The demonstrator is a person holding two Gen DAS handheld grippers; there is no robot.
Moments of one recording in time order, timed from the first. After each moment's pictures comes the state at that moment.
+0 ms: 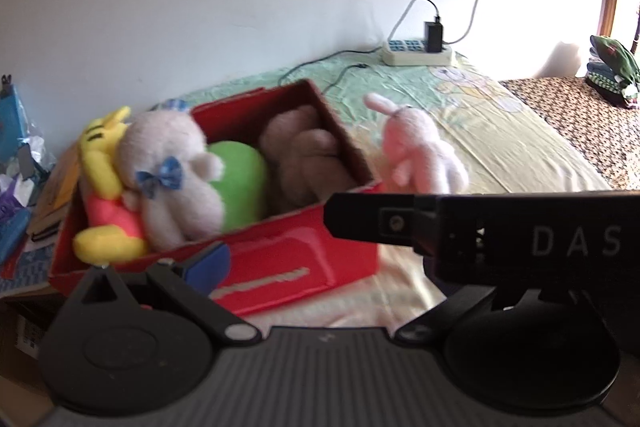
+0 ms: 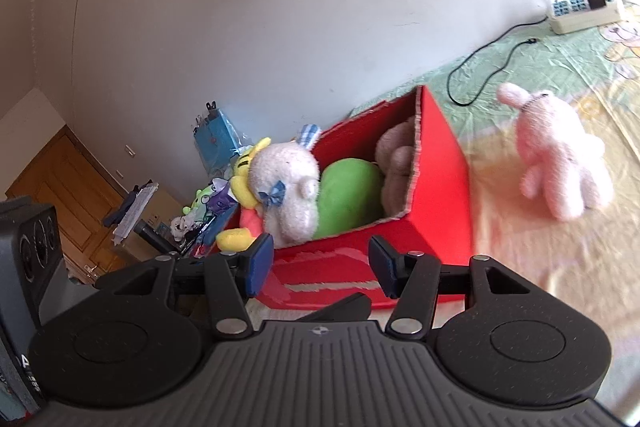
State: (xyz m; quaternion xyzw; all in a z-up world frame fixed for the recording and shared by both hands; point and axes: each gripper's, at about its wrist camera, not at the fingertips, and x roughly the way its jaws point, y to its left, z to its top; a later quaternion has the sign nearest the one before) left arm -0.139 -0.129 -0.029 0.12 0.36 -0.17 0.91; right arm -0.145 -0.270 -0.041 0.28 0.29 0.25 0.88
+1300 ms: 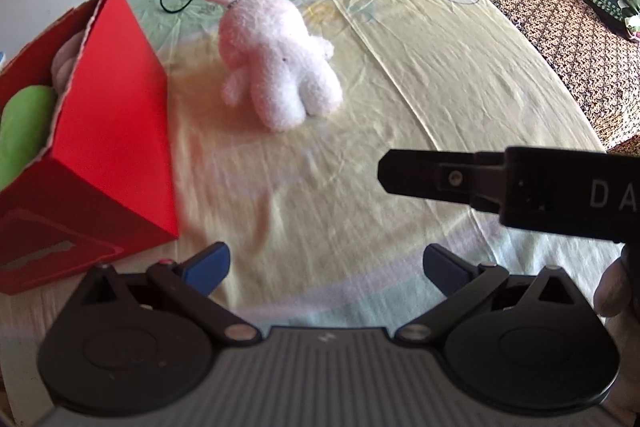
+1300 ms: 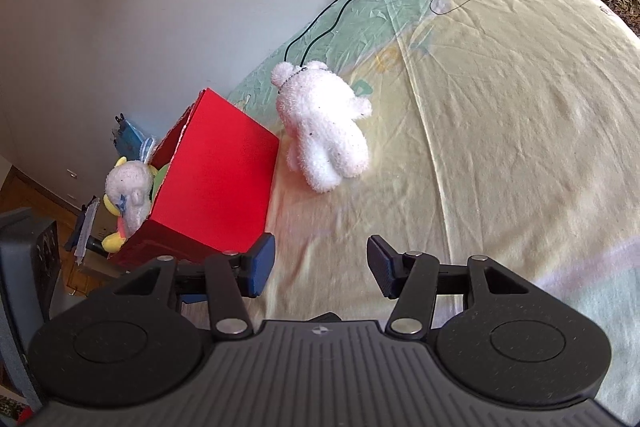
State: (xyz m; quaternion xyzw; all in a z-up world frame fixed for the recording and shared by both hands) left arm -0.109 -0.287 -0.108 0.14 0.51 -0.17 0.83; right arm -0.136 -0.439 -0.115 0.33 0.39 0.17 0.84
